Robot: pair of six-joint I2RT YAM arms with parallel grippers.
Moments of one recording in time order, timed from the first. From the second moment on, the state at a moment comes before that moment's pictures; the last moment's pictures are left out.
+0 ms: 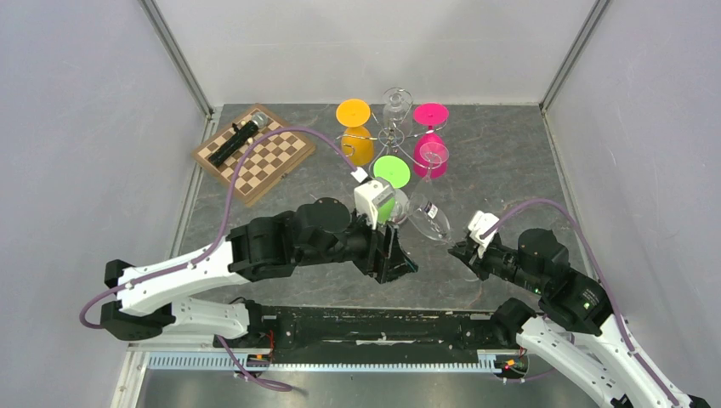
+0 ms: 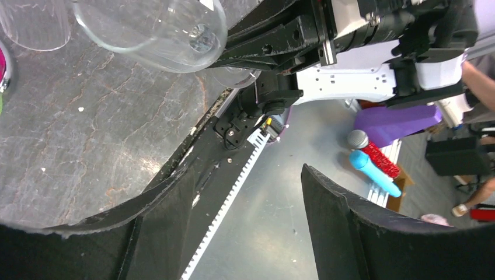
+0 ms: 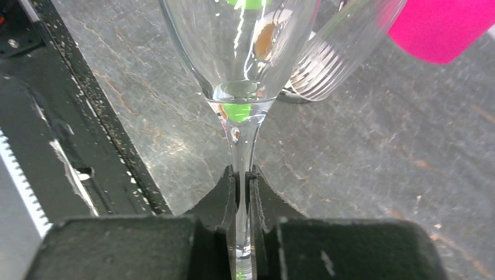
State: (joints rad) left arm -1.32 1.15 1.34 -0.59 -0.04 -0.64; right arm 0.69 0.41 0.76 -0.74 -0.20 -0.20
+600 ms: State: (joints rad) left arm -1.07 0.99 1.14 -0.49 0.12 -0.86; right arm 0.69 0.34 0.72 -0.72 -0.27 -0.64
